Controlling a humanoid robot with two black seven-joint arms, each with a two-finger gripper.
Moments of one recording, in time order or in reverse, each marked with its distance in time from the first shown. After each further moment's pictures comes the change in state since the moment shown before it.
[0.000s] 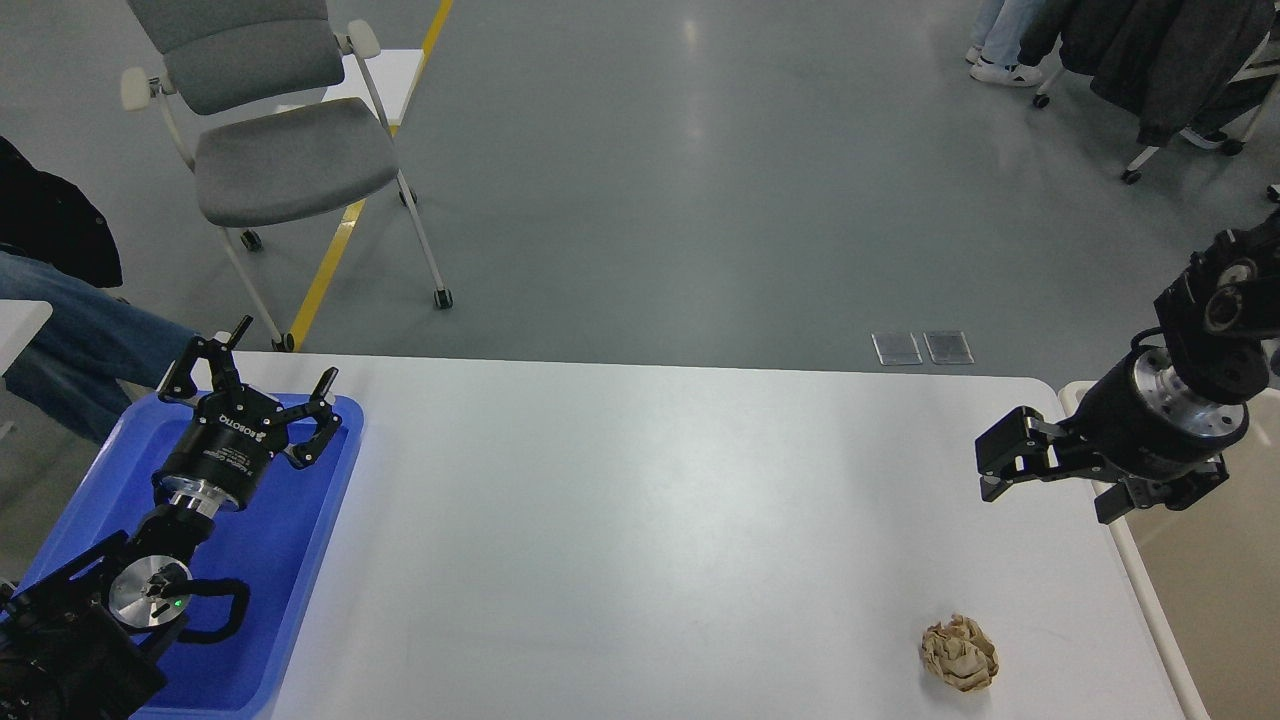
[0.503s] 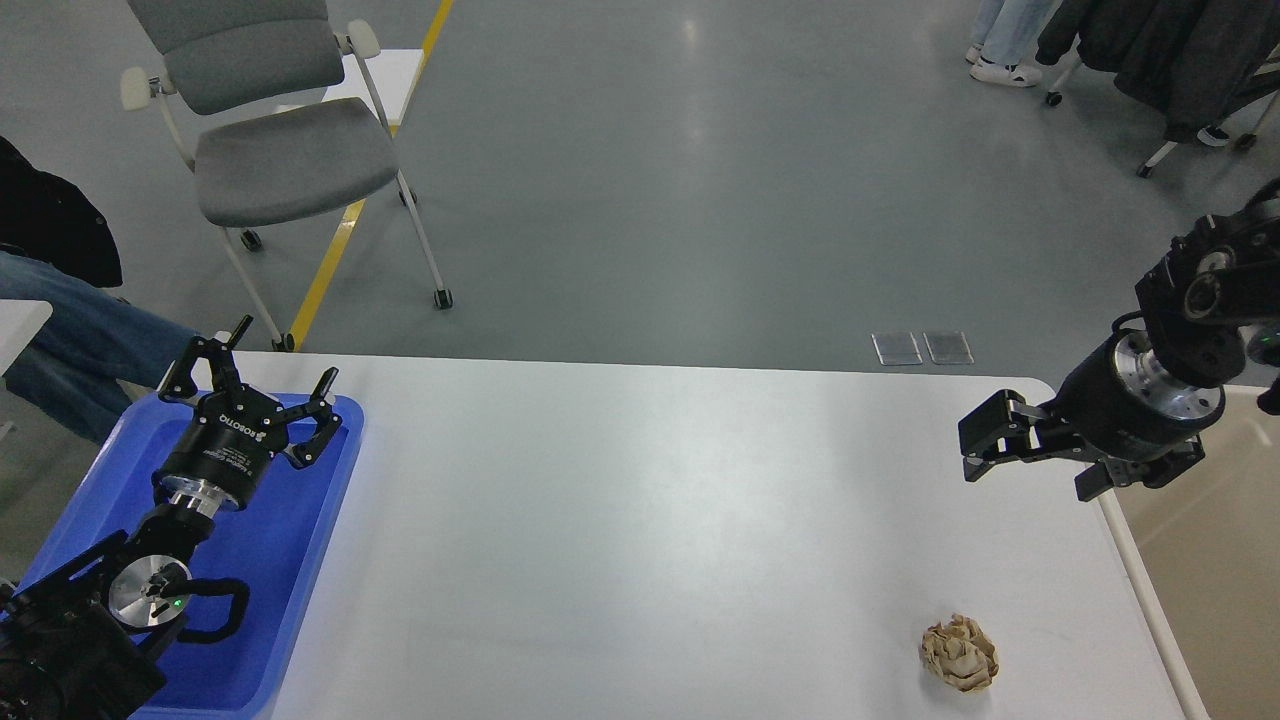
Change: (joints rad) left arm -0.001 0.001 0.000 0.000 0.002 0.000 0.001; right arm -0.007 0.014 0.027 -0.030 0.000 -0.007 0.001
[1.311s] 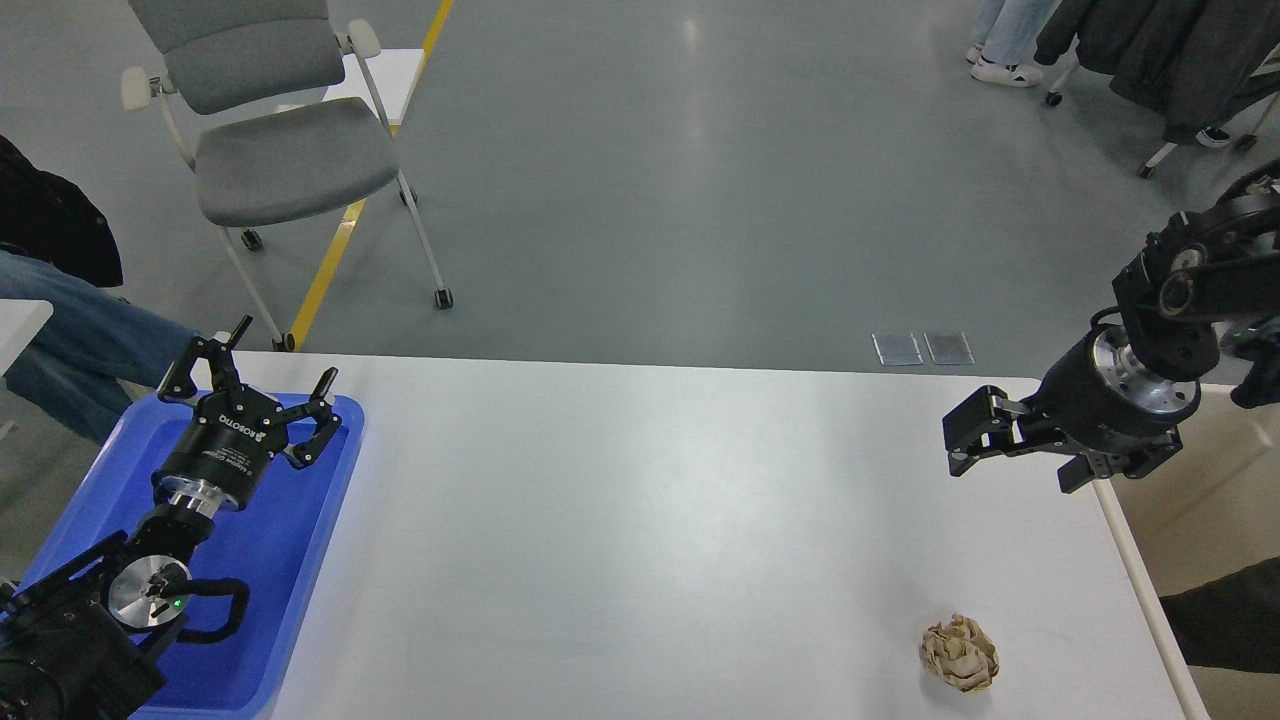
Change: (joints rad) left arm 0.001 0.000 -0.001 0.000 -0.001 0.000 -0.001; right arm -0.034 0.021 0.033 -0.041 -0.014 0.005 0.002
